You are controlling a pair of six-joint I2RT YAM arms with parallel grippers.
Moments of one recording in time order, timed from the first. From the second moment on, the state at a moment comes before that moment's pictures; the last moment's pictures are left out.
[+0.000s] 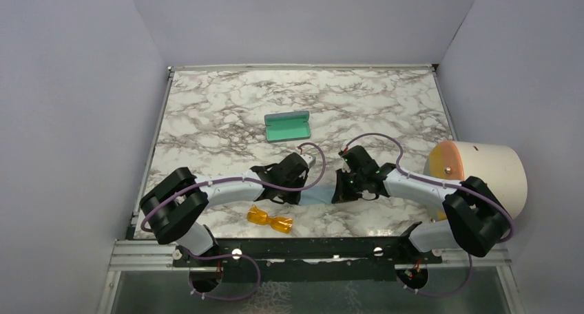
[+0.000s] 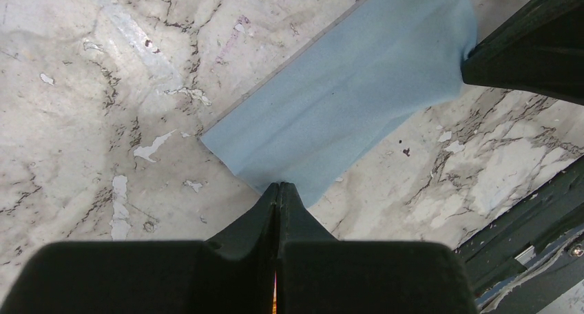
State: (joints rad) left arm -0.95 1.52 0.75 -0.22 0.03 -0.44; right arm 0.66 1.36 0.58 -0.30 -0.22 0.59
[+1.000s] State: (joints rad) left arm -0.95 1.52 0.75 -0.22 0.03 -0.44; right arm 0.67 1.37 0.62 -0.30 -0.19 0.58
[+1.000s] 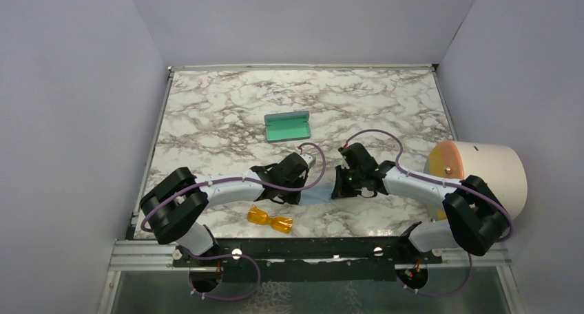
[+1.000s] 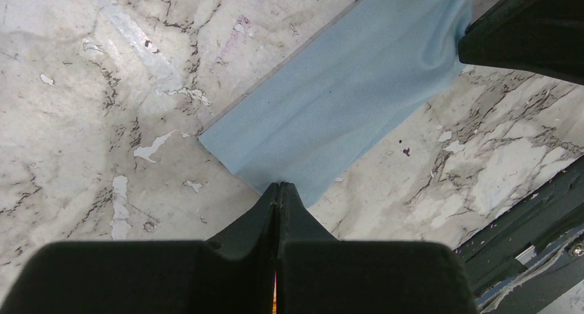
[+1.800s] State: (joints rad) left arm -0.95 1.52 0.75 -0.22 0.03 -0.44; right arm 0.67 1.37 0.61 -0.32 -0.18 0.58
